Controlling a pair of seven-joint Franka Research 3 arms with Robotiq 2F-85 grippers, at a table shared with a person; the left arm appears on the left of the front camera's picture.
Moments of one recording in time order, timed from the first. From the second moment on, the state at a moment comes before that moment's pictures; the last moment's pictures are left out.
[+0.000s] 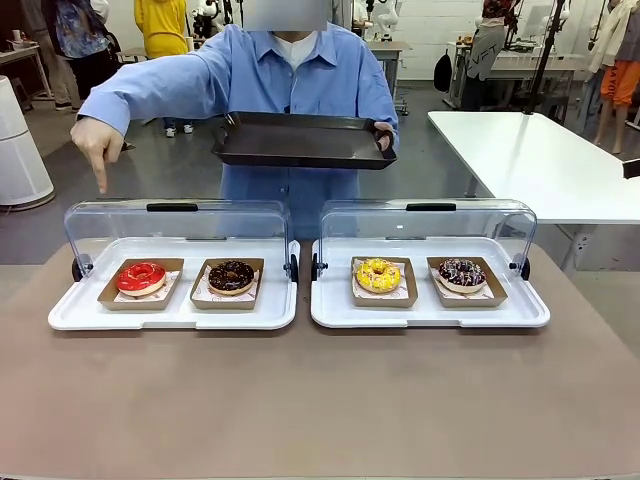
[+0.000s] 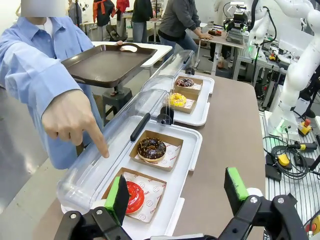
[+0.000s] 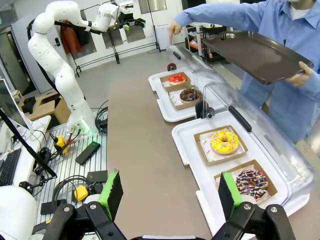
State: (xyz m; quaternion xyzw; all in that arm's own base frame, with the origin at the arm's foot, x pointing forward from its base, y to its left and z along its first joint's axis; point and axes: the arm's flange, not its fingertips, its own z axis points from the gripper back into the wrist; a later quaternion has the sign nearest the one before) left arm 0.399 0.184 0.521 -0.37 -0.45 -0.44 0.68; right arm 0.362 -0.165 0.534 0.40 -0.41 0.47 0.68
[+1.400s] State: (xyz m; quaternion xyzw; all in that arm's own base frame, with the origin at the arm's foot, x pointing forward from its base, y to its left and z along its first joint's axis) left arm 0.416 -0.014 0.456 0.04 -0.09 -0.68 0.73; right arm 0.362 -0.166 0.534 0.40 -0.41 0.47 0.68
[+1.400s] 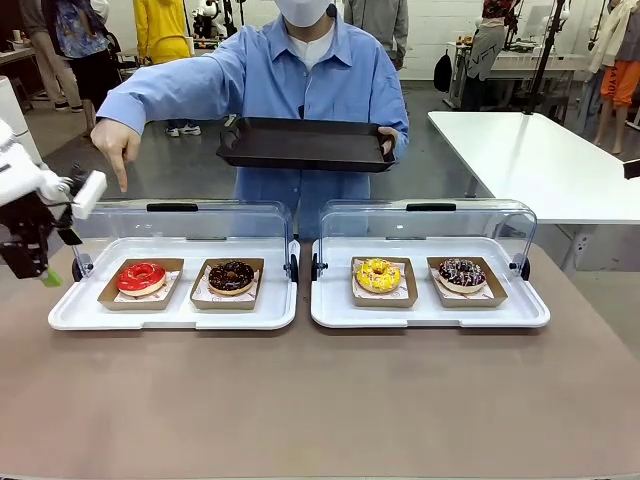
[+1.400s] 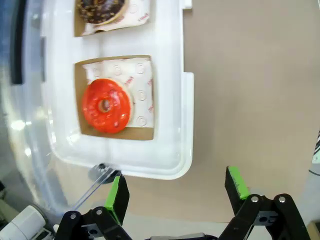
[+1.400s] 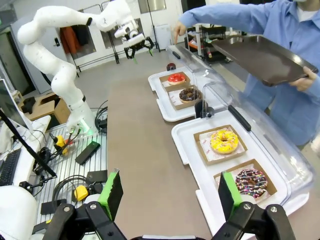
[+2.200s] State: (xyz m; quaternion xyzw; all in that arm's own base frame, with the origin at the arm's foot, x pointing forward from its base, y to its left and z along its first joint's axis) left arm 0.440 -0.027 0.425 0.01 -0.05 -0.69 0.72; right arm 0.362 -0.166 0.534 0.40 -0.41 0.47 0.68
